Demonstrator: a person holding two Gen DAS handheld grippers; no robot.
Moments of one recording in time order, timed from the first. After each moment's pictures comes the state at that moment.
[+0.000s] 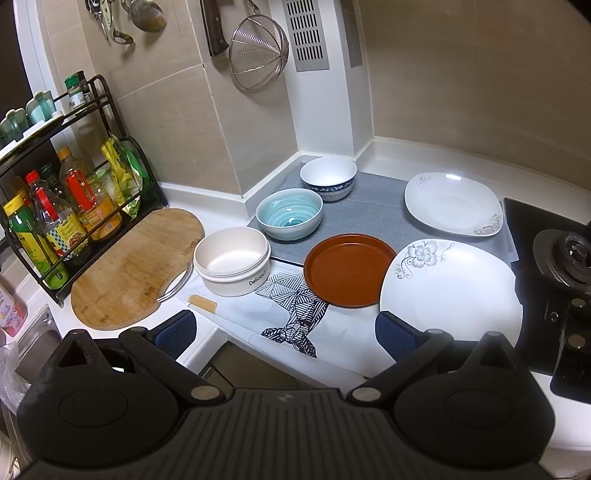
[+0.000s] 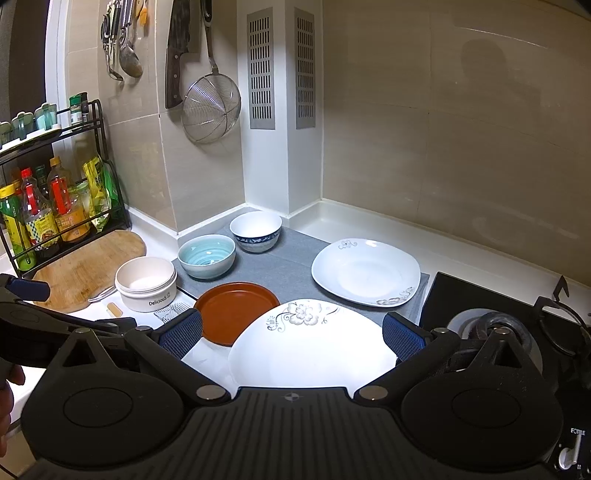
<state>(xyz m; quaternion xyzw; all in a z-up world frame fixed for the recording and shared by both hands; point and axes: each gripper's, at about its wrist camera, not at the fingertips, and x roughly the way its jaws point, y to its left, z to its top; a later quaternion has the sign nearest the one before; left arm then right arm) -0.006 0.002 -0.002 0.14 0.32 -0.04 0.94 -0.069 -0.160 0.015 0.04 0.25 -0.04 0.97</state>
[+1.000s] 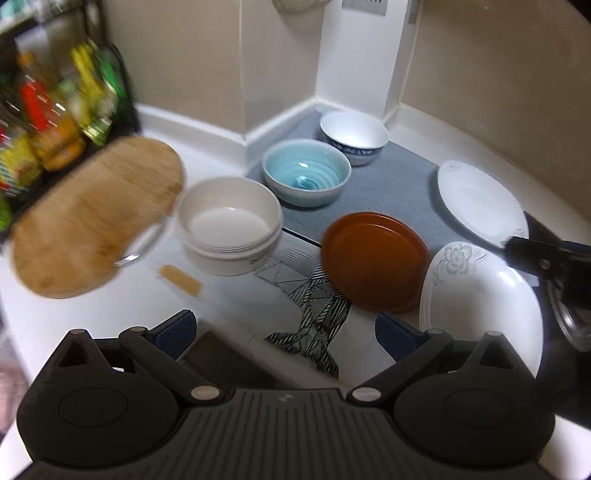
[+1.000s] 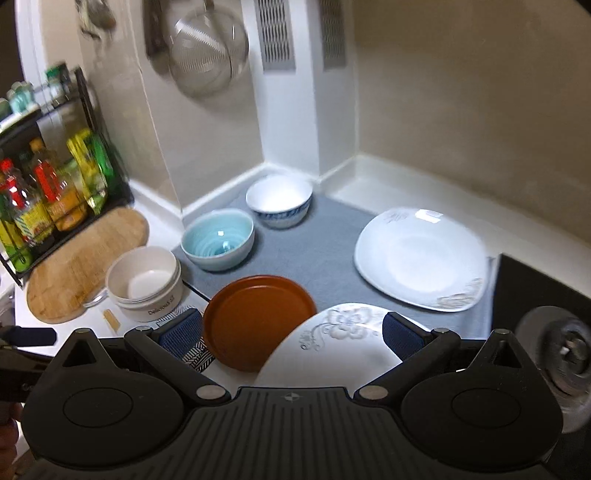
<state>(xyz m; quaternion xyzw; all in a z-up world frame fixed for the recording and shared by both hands) 0.123 0.068 -0.054 0.01 0.46 -0.11 0.88 0.079 -0.152 -0.006 0.08 0.32 0.00 0.94</state>
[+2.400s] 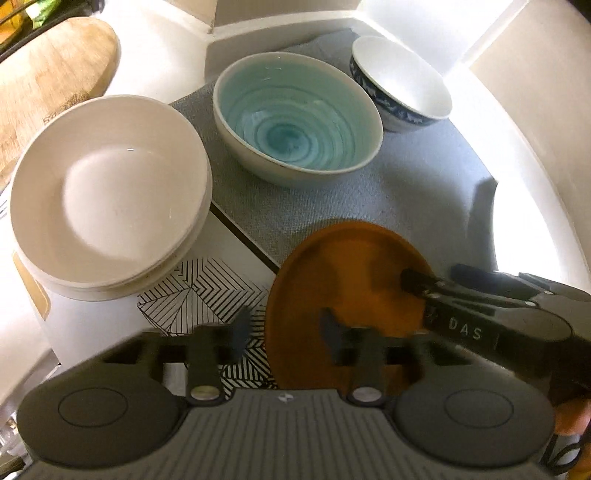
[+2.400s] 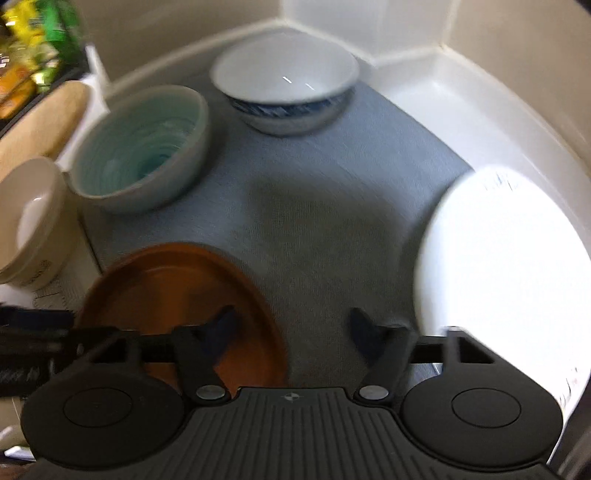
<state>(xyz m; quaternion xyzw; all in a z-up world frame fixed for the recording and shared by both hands) 0.264 0.019 -0.141 -0.10 0.59 -0.06 0.80 0.261 -0.157 -0.119 -0.02 0.52 0.08 0.85</state>
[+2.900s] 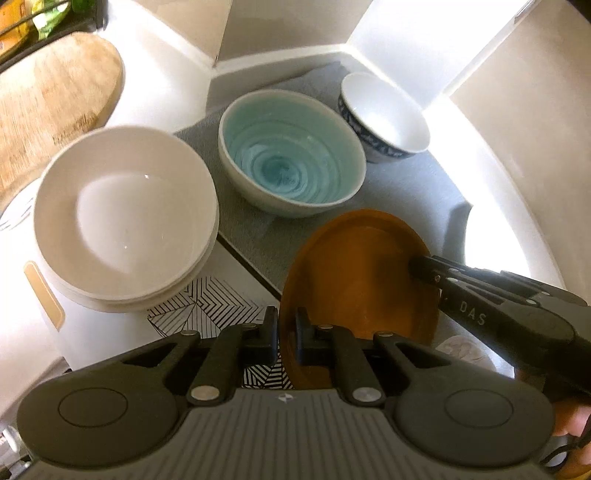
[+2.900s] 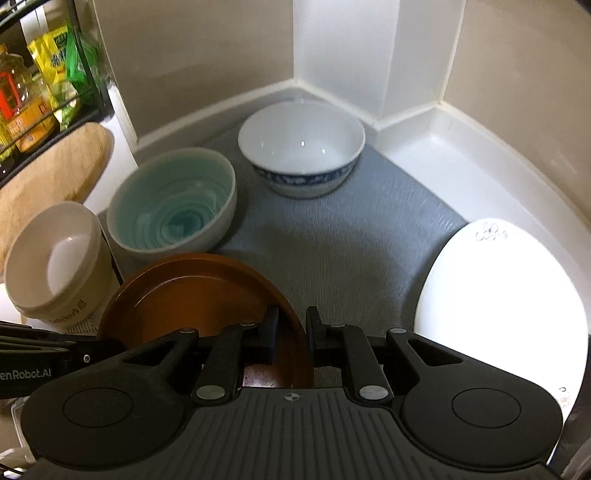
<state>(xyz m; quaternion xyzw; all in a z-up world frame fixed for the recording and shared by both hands) 0.255 0.031 -0.115 -0.12 0.55 -0.08 0.82 0.236 -0.154 -0.073 -0.02 0.46 0.08 0.88</state>
